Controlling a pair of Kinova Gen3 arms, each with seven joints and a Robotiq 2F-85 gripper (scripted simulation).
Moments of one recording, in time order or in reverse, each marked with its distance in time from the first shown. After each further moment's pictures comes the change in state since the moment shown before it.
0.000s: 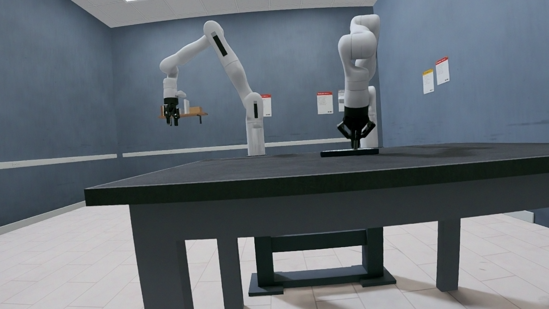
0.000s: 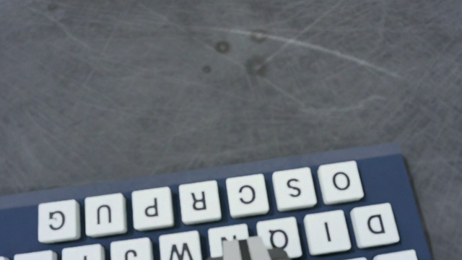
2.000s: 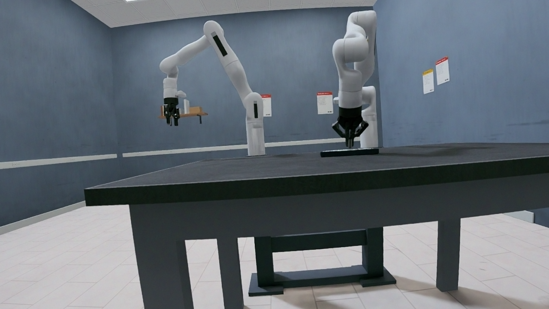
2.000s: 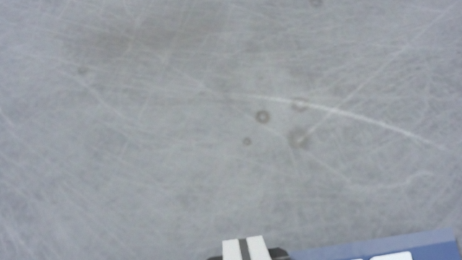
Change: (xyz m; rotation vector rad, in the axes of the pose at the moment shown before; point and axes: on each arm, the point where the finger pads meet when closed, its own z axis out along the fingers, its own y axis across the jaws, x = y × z) left arm 0.034 -0.013 0.011 0.000 0.000 0.000; right arm 0.000 0.000 0.000 0.000 0.000 0.000
